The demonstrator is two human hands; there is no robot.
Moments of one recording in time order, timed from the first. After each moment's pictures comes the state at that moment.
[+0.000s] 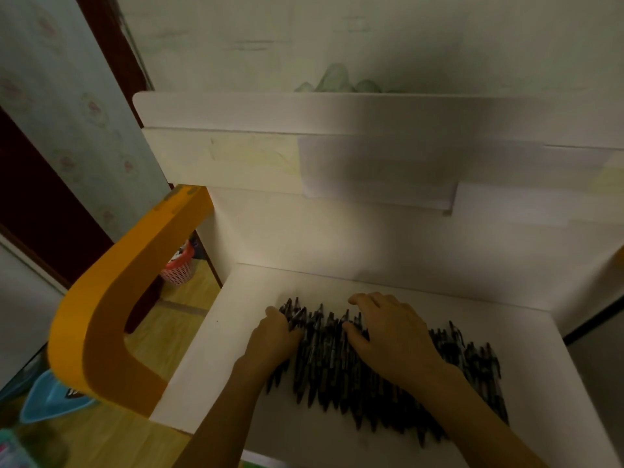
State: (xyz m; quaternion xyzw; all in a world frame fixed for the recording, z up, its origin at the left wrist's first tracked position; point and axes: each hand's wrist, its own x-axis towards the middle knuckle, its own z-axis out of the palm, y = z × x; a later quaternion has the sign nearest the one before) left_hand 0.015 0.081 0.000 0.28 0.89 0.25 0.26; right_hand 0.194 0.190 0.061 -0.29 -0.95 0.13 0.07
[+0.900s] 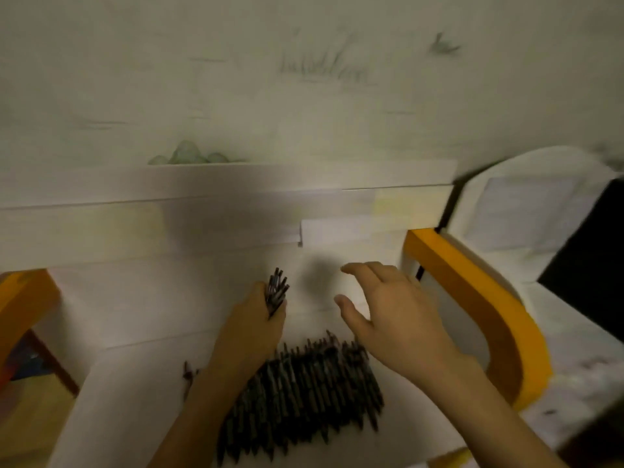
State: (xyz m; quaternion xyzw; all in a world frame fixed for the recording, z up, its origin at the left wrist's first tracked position) left_hand 0.116 0.131 0.141 0.55 0.71 0.39 0.22; right_hand 0.321 0.160 0.199 -0.46 -0.86 -0.06 0.22
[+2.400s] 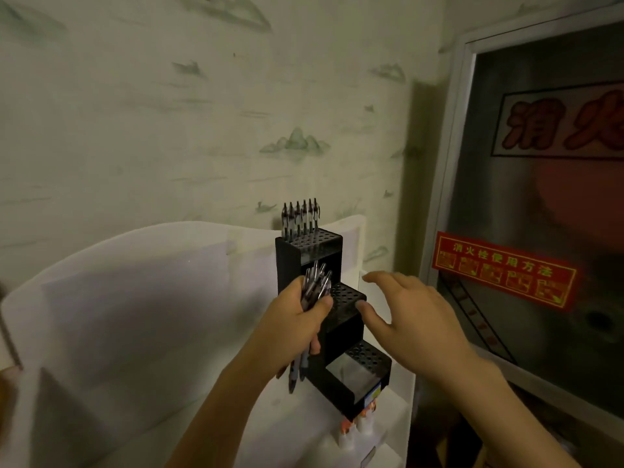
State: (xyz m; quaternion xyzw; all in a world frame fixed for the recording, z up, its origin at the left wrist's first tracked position) left_hand 0.767 0.376 0.244 0.74 0.42 0.41 0.35; right_hand 0.948 0.321 0.255 -0.65 -0.70 -0.15 0.27
